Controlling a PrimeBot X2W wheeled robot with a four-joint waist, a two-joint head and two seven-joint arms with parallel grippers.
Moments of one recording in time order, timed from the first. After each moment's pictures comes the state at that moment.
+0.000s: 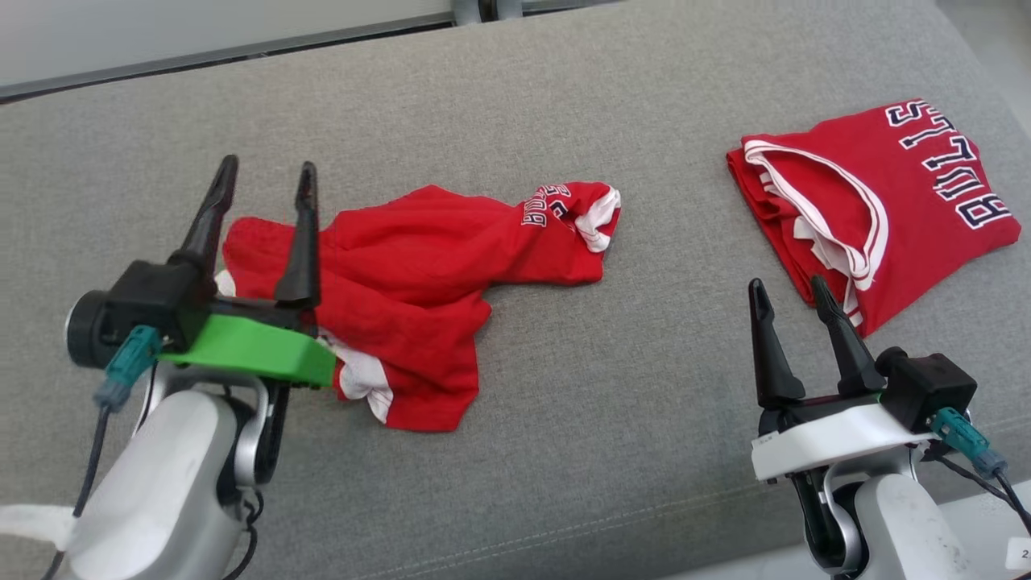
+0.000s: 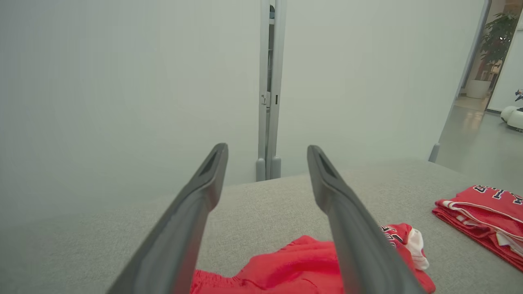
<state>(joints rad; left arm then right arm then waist) -0.49 0.37 -0.50 0.14 -0.56 0.18 -0.24 -0.14 -0.05 0.08 0.11 0.27 0.13 -0.25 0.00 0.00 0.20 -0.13</state>
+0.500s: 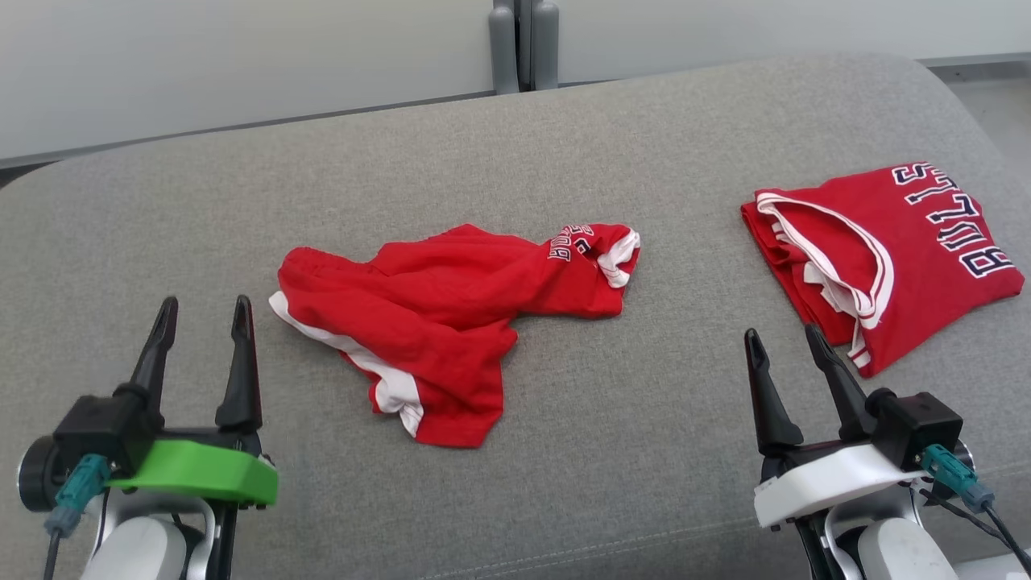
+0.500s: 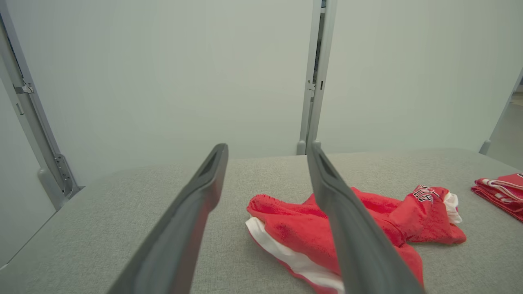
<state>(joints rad) -0.19 0.42 -0.34 0.08 -0.56 0.15 -0.26 -0.05 -0.05 0.08 0.08 0.23 0.13 -0.20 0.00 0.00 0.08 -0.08</state>
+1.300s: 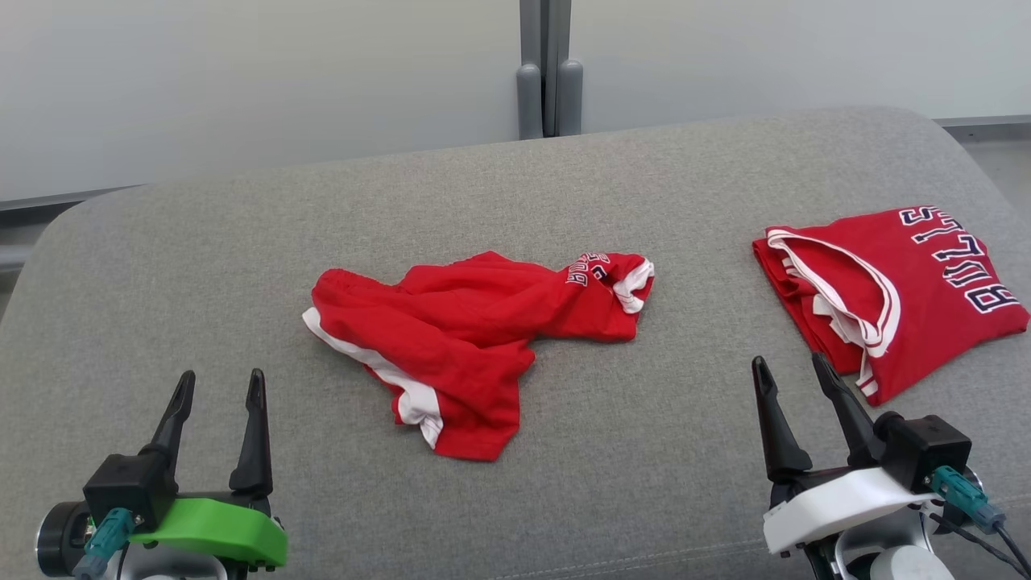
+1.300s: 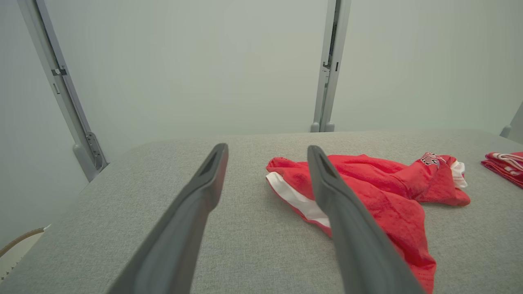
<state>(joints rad) -0.05 0.41 -0.33 0.11 -0.53 0.16 -0.26 0.03 -0.05 0.06 0.03 0.23 0.13 -0.16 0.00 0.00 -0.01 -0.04</state>
